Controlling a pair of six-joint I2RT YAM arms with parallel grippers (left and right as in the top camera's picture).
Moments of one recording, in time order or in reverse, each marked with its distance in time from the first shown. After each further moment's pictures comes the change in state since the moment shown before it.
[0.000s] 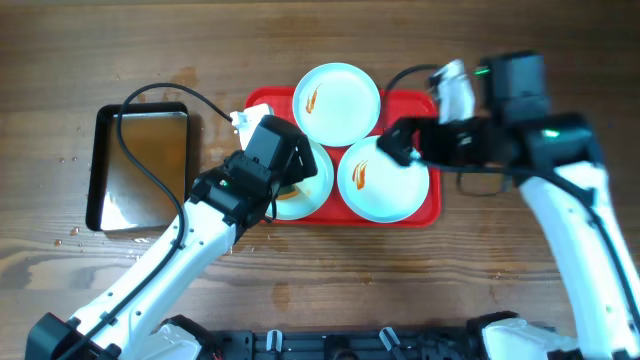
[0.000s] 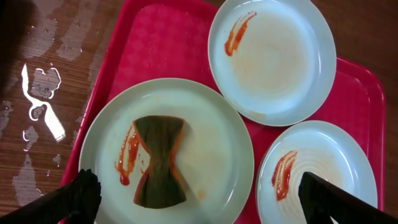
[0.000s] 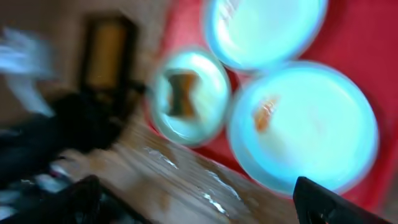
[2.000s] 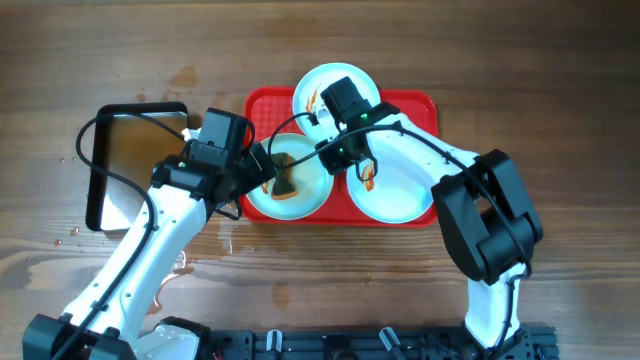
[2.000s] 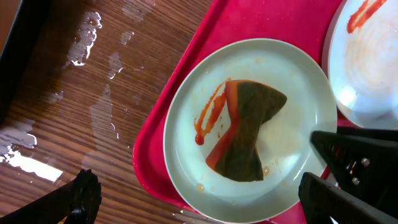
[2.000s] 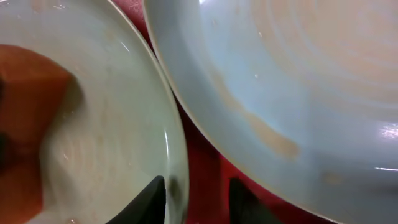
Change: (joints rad) left arm 0.256 0.023 0.000 -0.235 0.196 -0.072; right arm 0.303 0.678 0.004 0.505 0.268 -0.171
